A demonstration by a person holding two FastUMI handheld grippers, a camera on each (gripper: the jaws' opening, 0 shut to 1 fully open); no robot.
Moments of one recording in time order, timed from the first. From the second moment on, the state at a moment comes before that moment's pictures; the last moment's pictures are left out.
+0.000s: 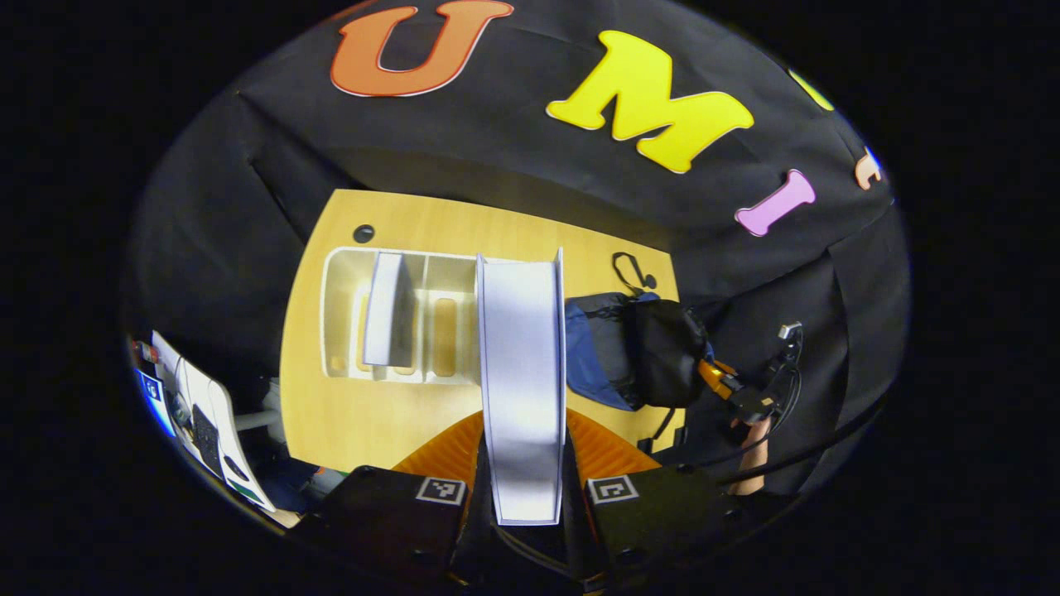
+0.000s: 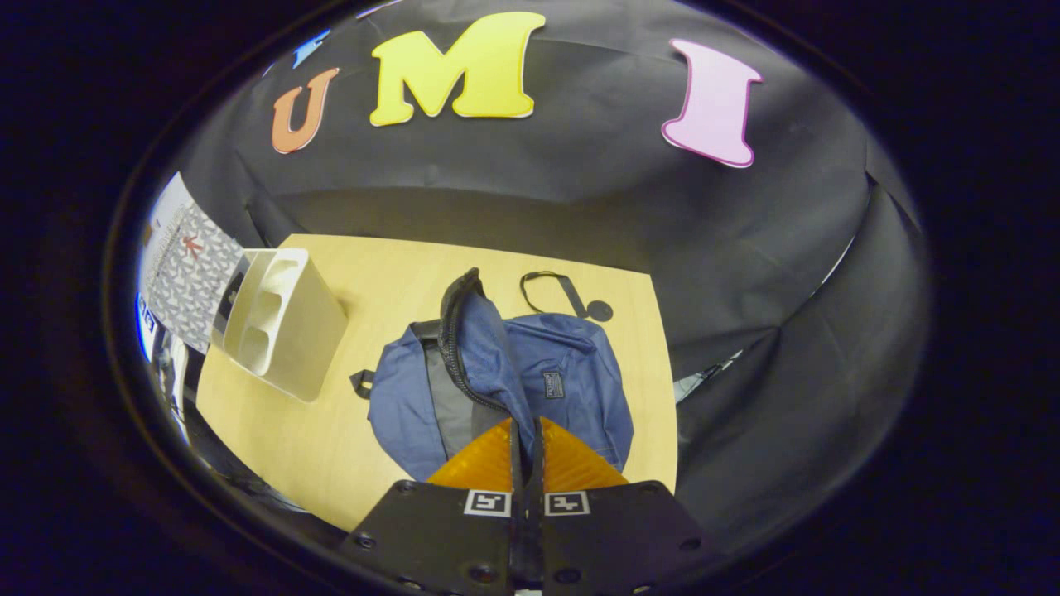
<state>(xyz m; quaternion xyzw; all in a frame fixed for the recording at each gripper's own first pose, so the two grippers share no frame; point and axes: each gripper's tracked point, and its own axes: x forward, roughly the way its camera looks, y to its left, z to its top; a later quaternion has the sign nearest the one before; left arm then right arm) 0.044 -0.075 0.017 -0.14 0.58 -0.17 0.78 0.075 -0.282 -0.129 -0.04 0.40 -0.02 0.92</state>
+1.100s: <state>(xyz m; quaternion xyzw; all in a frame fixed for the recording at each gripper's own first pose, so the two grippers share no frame) 0.046 -0.331 -0.200 -0.35 0.60 -0.24 0.67 0.078 -0.302 -0.129 0.03 0.39 -0.05 0.92</state>
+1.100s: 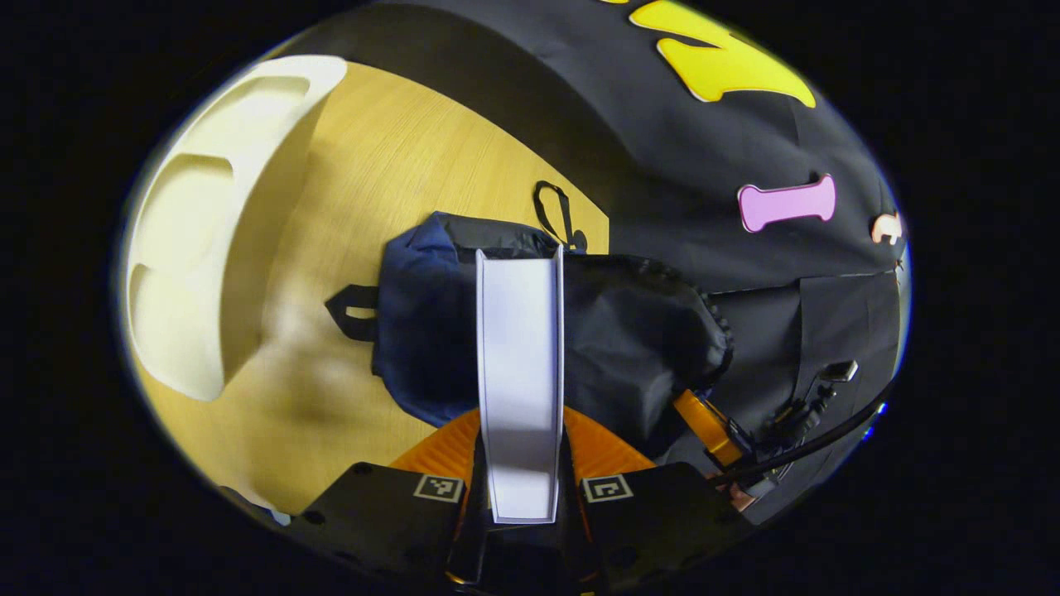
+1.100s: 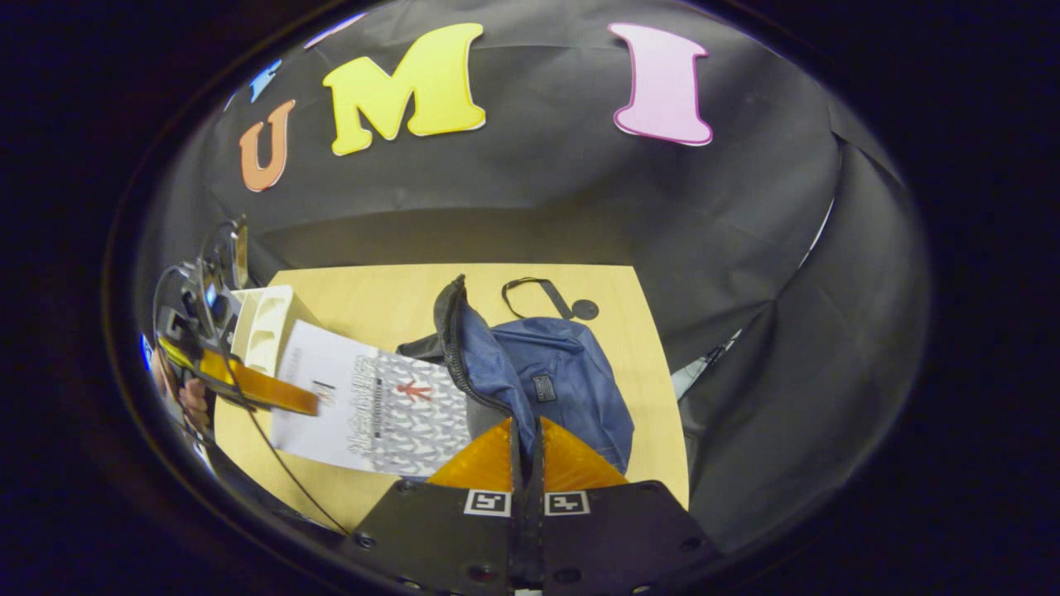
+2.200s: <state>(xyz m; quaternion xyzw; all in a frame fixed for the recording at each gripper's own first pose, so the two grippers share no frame) 0.058 -0.399 -0.267 -0.51 0.48 -0.29 0.64 0.083 -0.257 -0.099 -0.04 0.37 -0.01 0.93</state>
